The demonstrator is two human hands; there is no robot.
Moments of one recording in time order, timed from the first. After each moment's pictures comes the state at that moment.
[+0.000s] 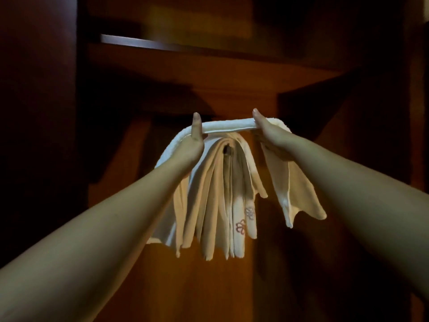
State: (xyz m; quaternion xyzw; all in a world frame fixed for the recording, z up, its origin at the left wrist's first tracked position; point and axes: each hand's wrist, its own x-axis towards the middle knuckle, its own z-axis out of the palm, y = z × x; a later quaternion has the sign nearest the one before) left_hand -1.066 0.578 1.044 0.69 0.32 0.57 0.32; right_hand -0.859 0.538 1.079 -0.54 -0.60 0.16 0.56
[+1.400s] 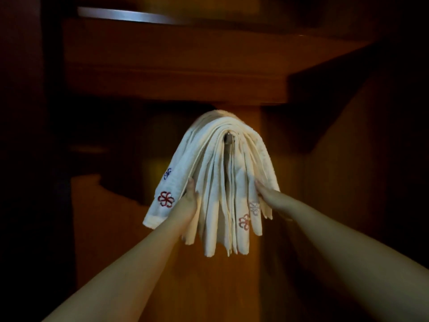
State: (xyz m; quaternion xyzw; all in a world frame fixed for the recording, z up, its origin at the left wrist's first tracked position) left_hand -1.049 0.676 0.893 0.55 0.44 0.53 0.47; right_hand -0.803 0.634 0.917 -0.68 -0.56 0.27 0.40
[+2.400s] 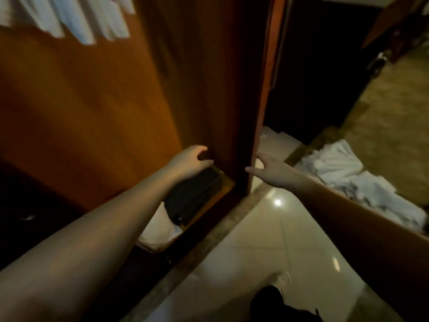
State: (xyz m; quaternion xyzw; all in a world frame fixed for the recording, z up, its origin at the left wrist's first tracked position) left_hand -1.036 0.412 0.586 0.91 0.30 -0.04 0.29; right_hand -0.859 0.213 0.549 -0.85 -0.40 0.25 0.22
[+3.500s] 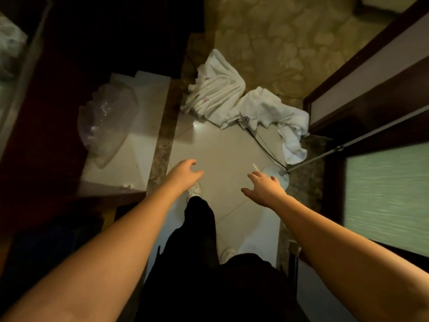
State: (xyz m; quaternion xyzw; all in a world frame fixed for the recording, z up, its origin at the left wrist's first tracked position) left_hand -0.450 0.215 0.270 0.85 0.16 -0.34 0.36; right_hand -0.450 -0.047 0.255 -0.91 -0.07 0.41 0.06
